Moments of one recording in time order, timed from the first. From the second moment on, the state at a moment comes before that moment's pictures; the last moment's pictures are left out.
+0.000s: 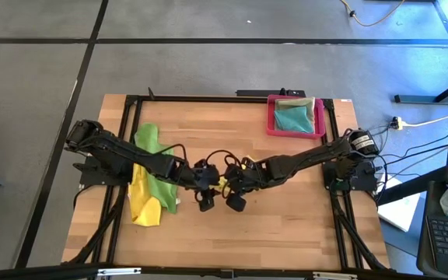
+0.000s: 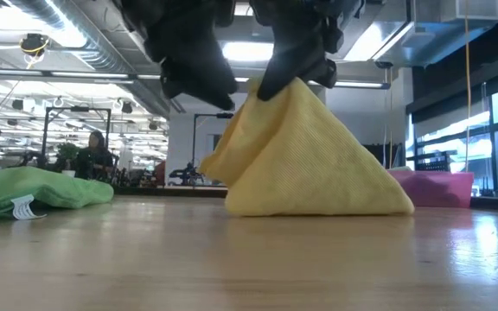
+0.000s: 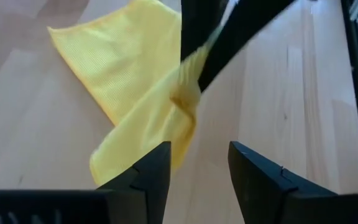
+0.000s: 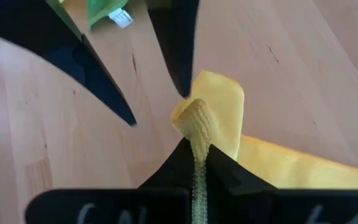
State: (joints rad) left arm -0.26 1.58 1.04 -0.25 -0.17 -0.49; right arm 0.25 1.80 1.38 -0.55 0.19 0.57
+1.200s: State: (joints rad) left arm -0.11 1.58 1.04 -0.21 -0.14 -0.41; right arm 0.64 1.74 1.14 -0.44 0.37 0.96
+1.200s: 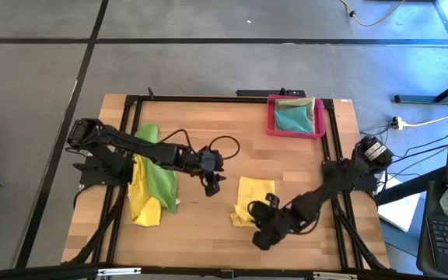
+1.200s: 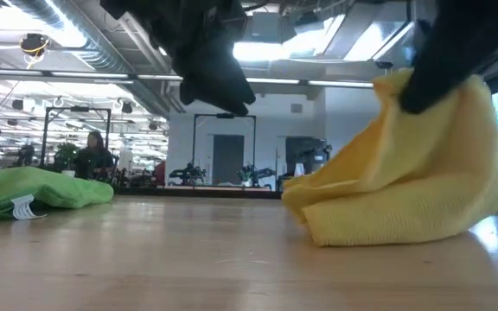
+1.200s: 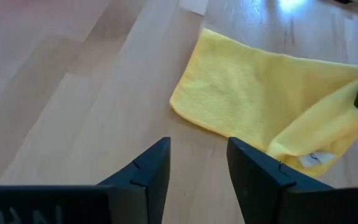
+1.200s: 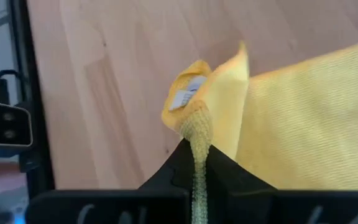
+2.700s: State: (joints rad) left arm -0.10 1.72 1.08 0.31 0.07 -0.15; right arm 0.55 1.61 1.22 -0.84 0.58 0.92
